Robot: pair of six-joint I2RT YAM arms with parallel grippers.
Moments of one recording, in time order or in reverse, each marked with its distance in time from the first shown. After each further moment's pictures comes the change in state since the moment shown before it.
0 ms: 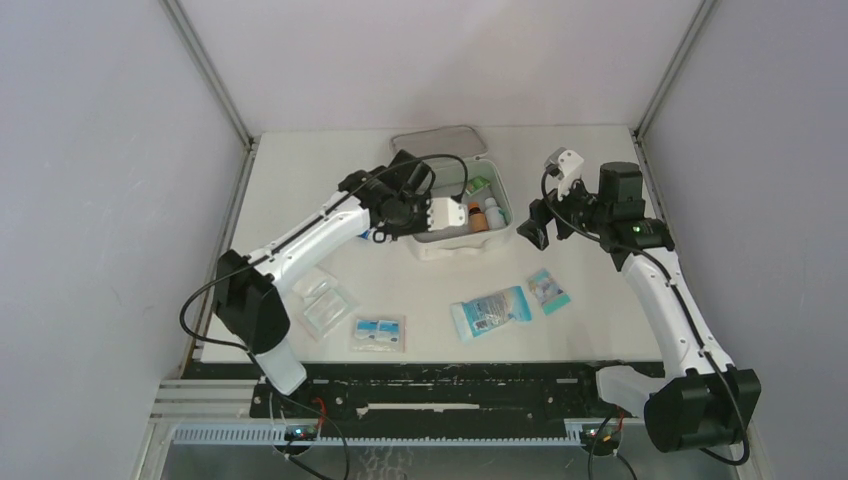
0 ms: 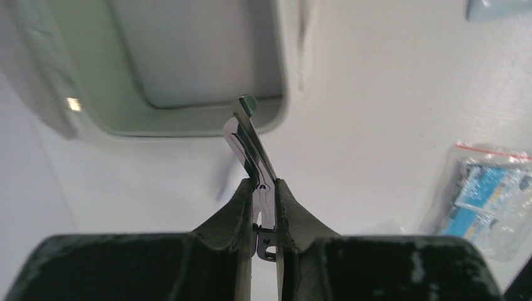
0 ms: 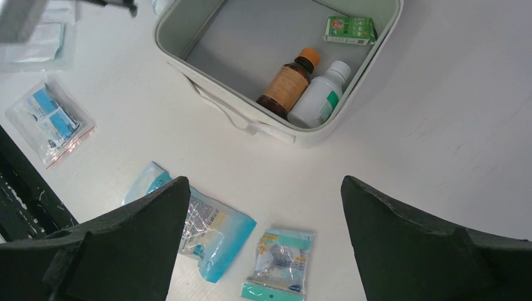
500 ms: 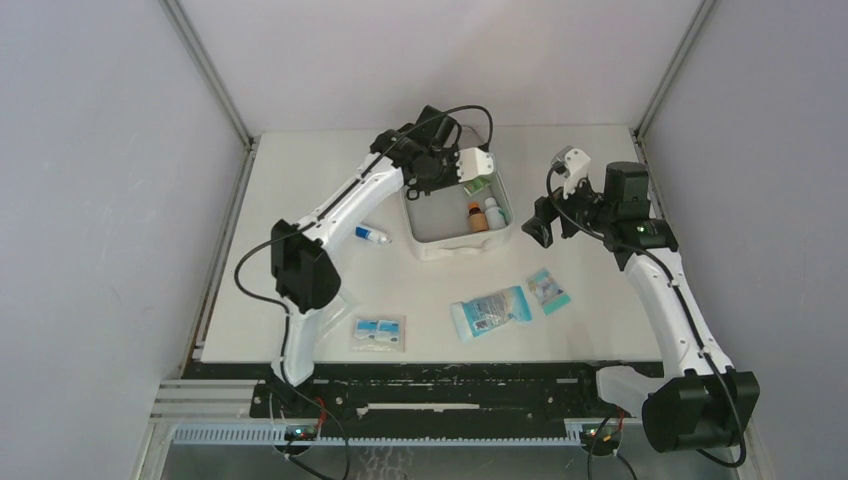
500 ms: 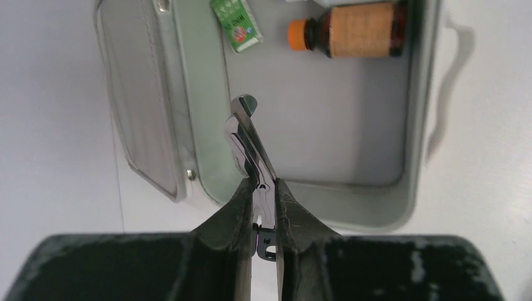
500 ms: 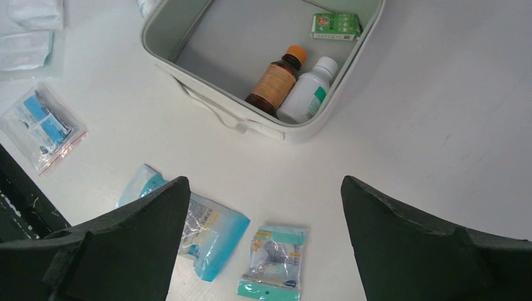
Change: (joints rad) left arm 0.031 0.363 0.591 -0.046 0.026 -0.031; right arm -0.032 -0.006 0.000 0.000 0.001 0.007
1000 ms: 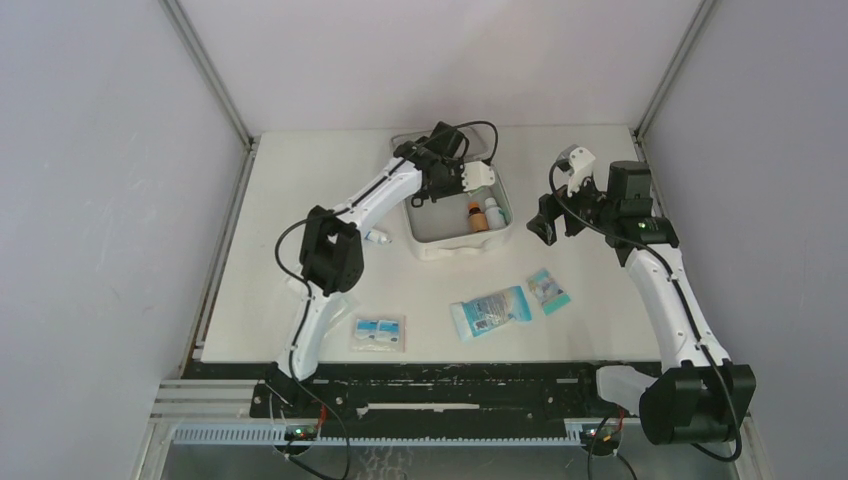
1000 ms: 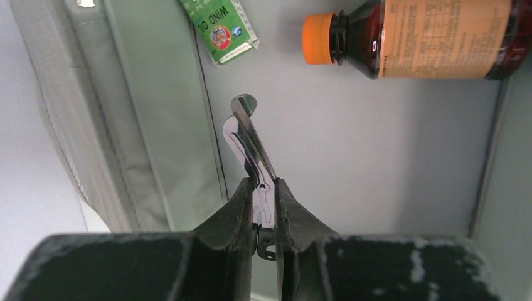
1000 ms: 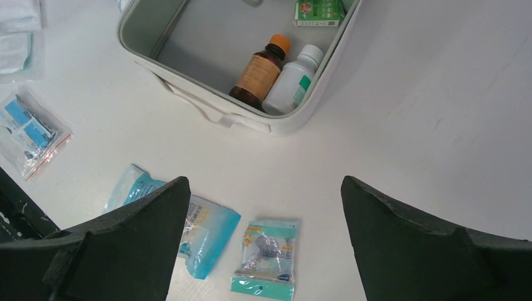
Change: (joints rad) left arm 0.035 0.281 0.118 0.087 -0.005 0.040; right arm -0.045 0.024 0.000 0.000 0.014 0.001
